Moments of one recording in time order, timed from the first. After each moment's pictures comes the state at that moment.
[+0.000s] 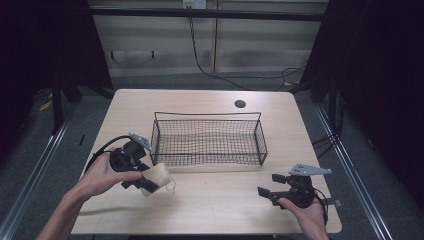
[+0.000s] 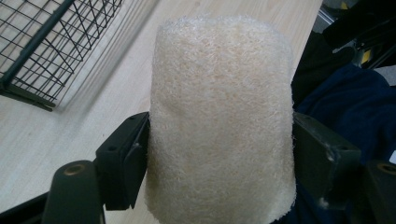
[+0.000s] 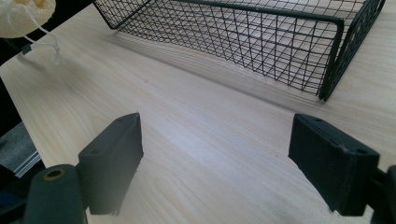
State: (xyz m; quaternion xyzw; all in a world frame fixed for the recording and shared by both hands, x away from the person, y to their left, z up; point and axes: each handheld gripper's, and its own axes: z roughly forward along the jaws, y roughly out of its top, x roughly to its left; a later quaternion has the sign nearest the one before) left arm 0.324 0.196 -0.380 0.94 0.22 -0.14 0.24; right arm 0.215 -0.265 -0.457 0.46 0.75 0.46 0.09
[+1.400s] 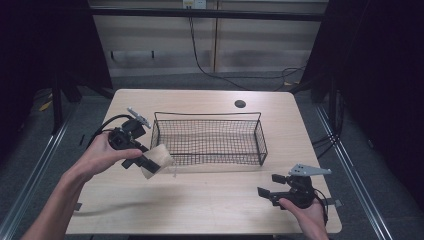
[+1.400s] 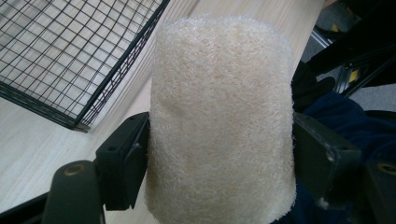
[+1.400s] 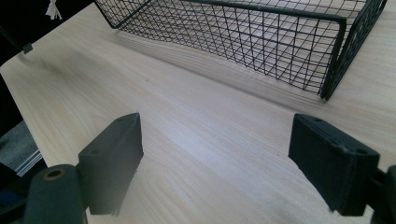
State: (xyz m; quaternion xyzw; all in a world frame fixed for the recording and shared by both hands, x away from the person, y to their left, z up) left arm 0.355 0.192 -0.340 0.92 0.25 -0.14 0.25; right arm 0.214 -0.265 -0.457 0.46 0.75 0.46 0.09
